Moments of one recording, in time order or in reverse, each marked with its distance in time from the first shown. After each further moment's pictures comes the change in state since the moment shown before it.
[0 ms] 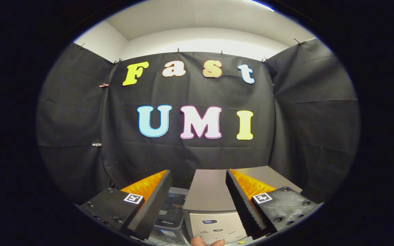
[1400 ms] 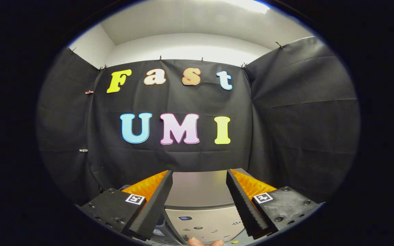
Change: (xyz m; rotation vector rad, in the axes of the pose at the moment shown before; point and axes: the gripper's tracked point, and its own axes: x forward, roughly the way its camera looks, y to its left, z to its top) arm -0.046 -0.062 0.021 0.010 -0.043 -0.121
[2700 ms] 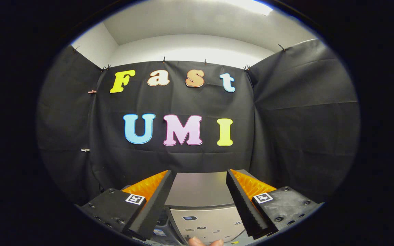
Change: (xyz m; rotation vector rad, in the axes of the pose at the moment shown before) arm -0.010 0.018 0.005 -0.016 -0.014 0.006
